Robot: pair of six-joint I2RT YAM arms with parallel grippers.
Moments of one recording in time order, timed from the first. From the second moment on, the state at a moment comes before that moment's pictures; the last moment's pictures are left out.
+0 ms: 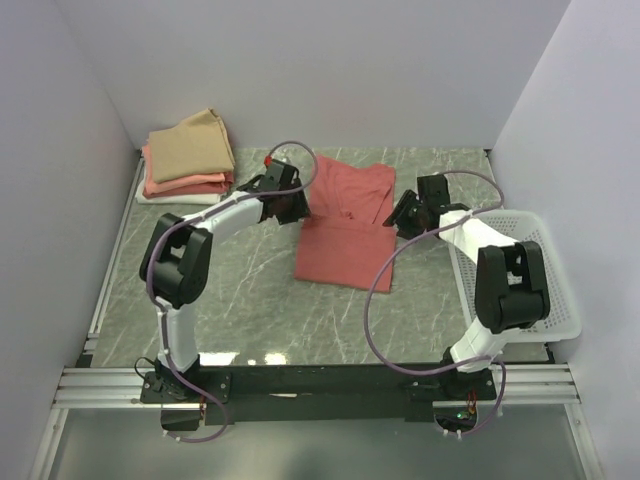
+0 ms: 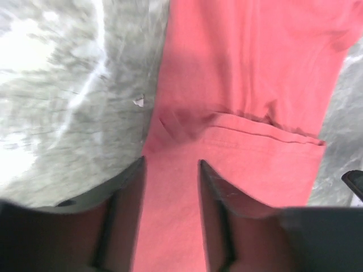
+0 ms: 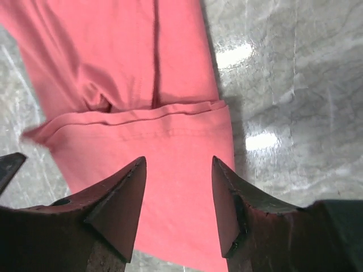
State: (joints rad) left arm -0.49 1.97 1.46 -0.32 0.01 -0.73; right arm 0.14 1.67 1.05 -0.28 -0.14 0.72
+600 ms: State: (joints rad) left arm -0.56 2.06 1.53 -0.25 0.07 -0.75; right arm 0.32 1.75 1.14 -0.27 -0.12 0.71
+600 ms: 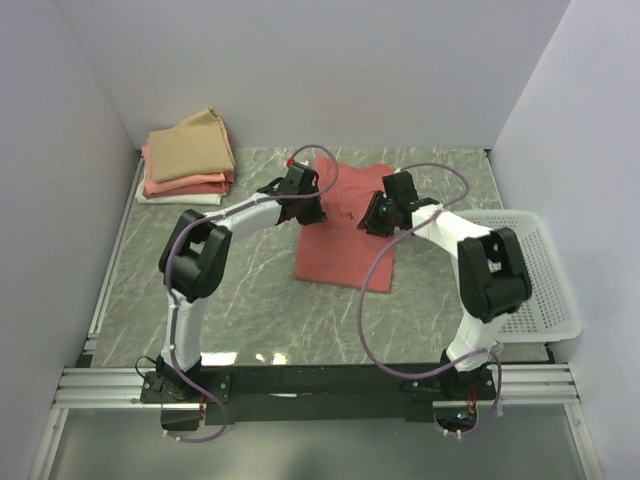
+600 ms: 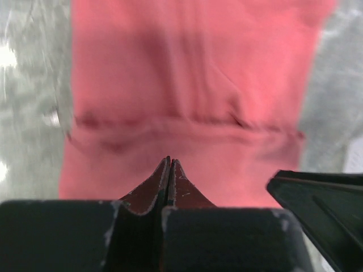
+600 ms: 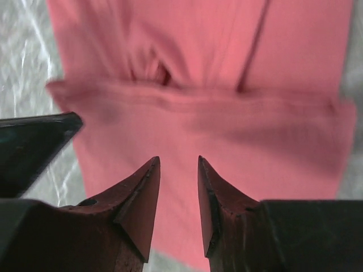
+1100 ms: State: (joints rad) left arm -0.49 2.21 1.58 -0.19 0.12 -0.80; right arm 0.33 1.99 1.34 -0.36 -0.02 0.70
